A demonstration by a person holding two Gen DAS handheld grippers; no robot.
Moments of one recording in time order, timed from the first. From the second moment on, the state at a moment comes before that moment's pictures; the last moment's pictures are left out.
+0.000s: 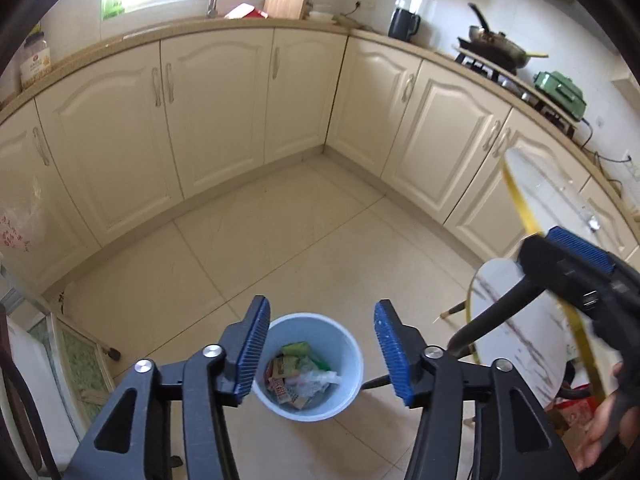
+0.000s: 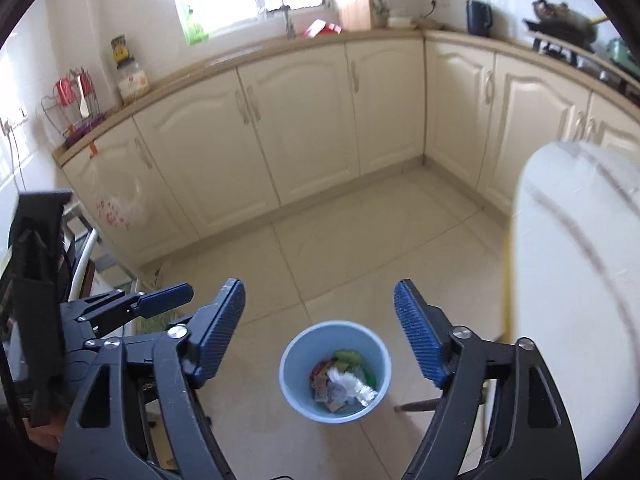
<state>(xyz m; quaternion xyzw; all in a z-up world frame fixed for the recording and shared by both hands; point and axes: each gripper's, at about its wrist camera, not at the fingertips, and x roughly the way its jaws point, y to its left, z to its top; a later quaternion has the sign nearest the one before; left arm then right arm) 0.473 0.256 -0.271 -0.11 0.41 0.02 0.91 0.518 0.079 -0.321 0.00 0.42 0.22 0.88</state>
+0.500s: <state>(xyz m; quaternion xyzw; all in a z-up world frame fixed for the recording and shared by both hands) 0.431 0.109 -0.199 -0.03 0.34 -0.06 0.94 0.499 -0.126 -0.200 -0.02 0.38 0.09 0.92</state>
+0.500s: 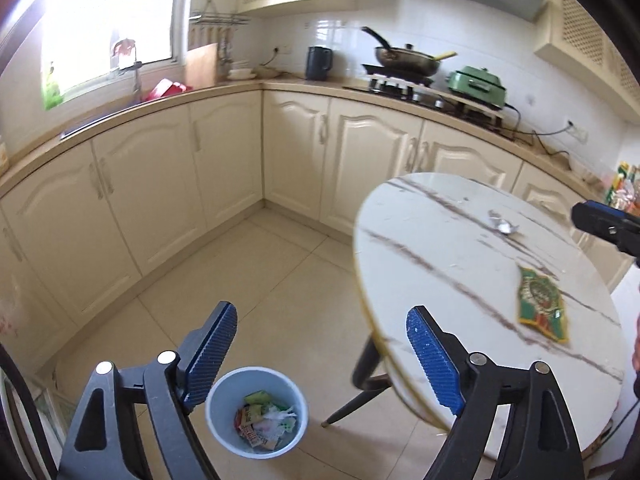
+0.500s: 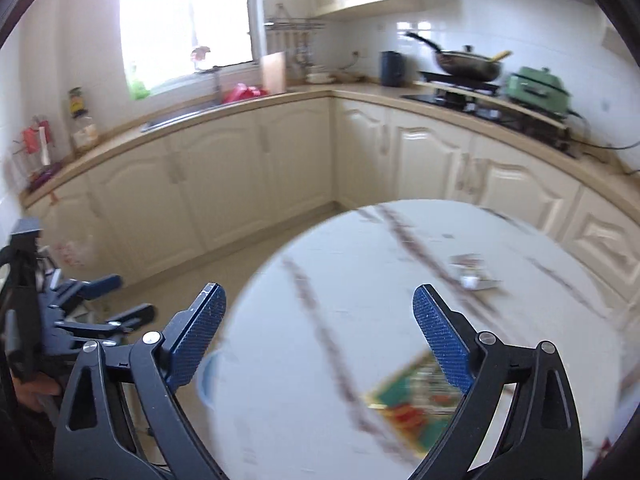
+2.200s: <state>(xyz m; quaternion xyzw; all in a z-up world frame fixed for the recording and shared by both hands) 0.522 -0.002 -0.211 0.00 0.42 -0.11 0.90 0.500 -0.217 -0.294 -0.08 0.53 0.12 0.84</state>
